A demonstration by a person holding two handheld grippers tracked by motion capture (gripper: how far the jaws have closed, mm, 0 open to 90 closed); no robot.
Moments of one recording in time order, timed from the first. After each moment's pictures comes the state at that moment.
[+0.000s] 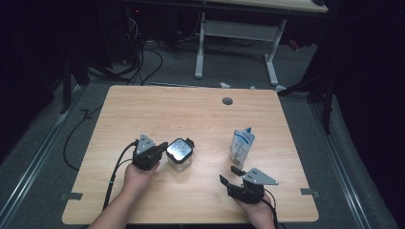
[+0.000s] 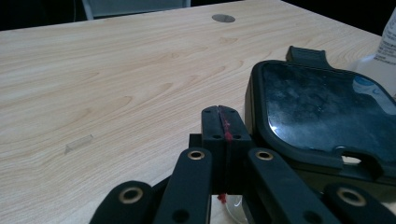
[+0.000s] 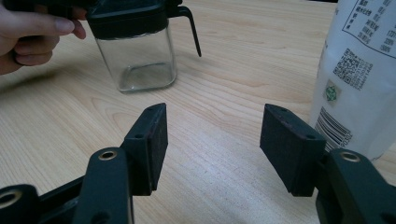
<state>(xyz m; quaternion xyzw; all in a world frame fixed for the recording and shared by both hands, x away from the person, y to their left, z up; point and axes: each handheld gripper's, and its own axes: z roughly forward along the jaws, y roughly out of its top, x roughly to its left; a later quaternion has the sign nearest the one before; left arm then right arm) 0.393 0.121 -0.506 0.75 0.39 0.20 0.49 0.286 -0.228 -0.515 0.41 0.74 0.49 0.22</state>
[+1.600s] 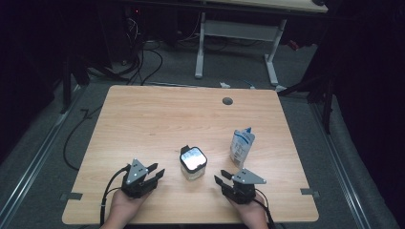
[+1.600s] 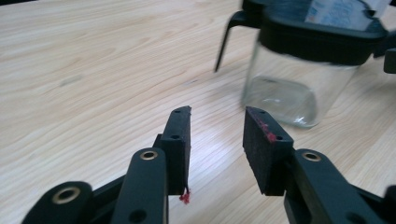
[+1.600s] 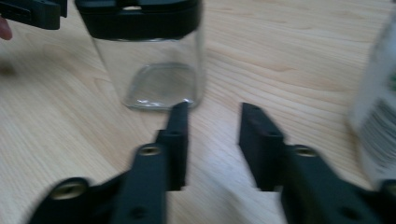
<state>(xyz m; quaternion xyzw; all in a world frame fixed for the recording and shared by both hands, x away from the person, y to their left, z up) 0.318 0.148 -0.514 0.78 0.37 0.20 0.47 0.290 -0.205 -0.523 0.40 0.77 0.45 0.21</state>
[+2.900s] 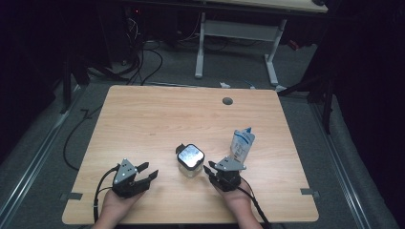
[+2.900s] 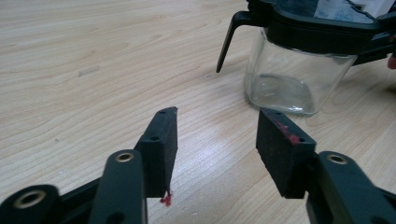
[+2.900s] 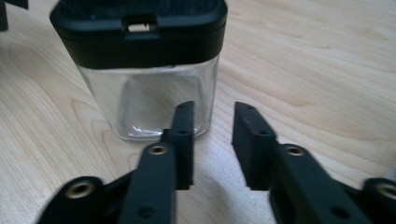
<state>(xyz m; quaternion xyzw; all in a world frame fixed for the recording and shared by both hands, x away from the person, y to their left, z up) 0.323 0.170 -0.518 0.77 0.37 0.18 0.49 0.328 -0.167 -0.519 0.39 0.79 0.42 0.22</state>
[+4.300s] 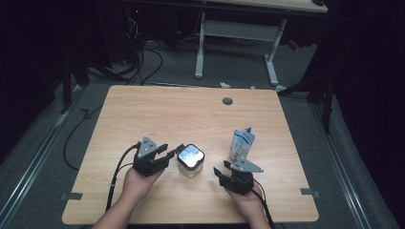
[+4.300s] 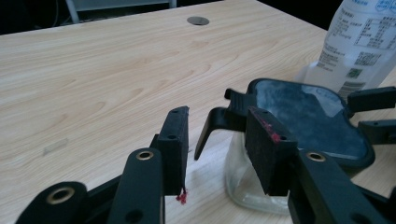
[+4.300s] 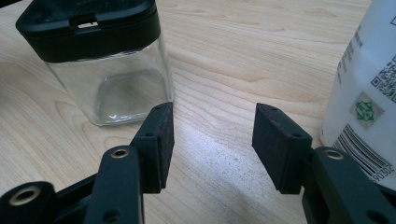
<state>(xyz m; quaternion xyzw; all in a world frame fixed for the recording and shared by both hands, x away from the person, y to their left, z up) 0.369 0.107 -0.471 0.77 0.38 0.17 0.49 0.317 -0.203 -0.516 0.44 0.76 0.43 0.21</state>
